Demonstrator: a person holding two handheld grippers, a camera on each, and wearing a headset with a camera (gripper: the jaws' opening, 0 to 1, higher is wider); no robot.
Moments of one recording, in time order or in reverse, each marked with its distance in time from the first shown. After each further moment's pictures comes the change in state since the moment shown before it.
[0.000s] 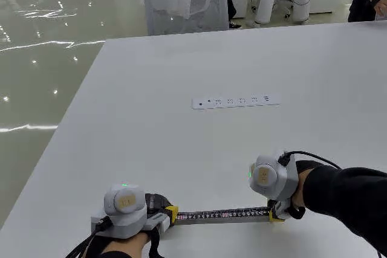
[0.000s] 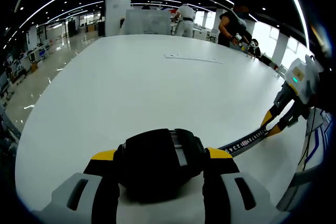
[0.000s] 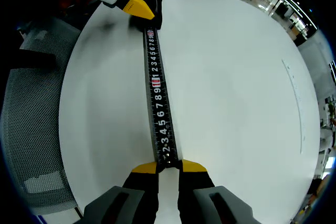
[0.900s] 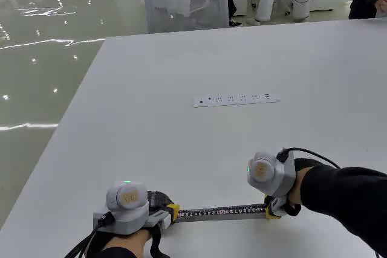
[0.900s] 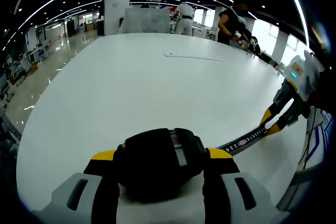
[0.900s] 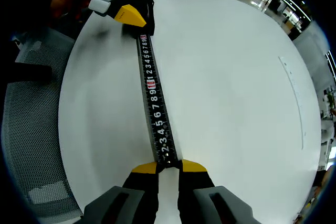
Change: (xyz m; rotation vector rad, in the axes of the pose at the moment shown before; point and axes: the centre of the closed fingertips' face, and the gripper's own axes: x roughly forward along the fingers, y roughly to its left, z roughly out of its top) left arm 0.001 0.000 -0.001 0.011 0.014 0.004; right arm 0.001 0.000 0.009 0.062 -0.028 -0.004
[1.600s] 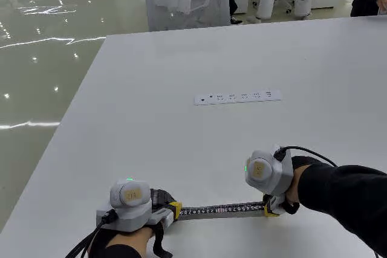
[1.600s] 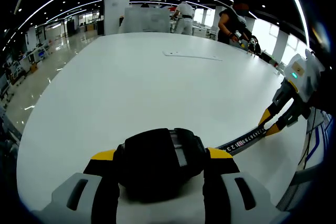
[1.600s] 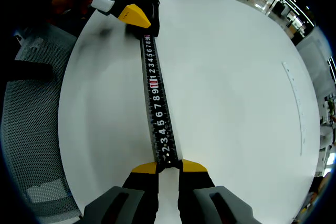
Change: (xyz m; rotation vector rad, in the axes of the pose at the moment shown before) left arm 0.001 0.000 0.000 0.001 0.003 0.003; right arm 0.002 0.001 0.007 -0.039 0.006 -0.003
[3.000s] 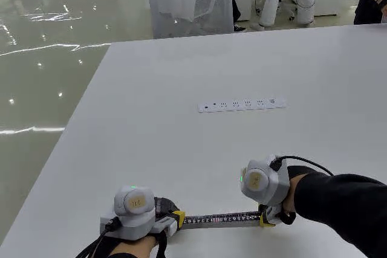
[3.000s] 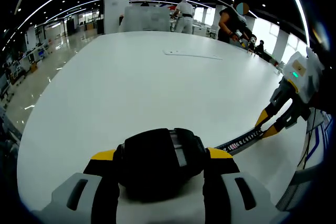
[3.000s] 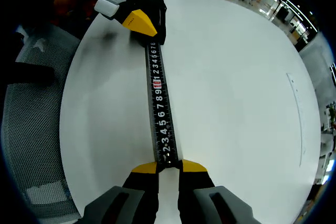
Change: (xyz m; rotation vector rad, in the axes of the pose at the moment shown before) left arm 0.000 0.000 -0.001 0.000 0.011 0.000; right arm 0.005 0.004 0.019 -0.044 -0.028 0.015
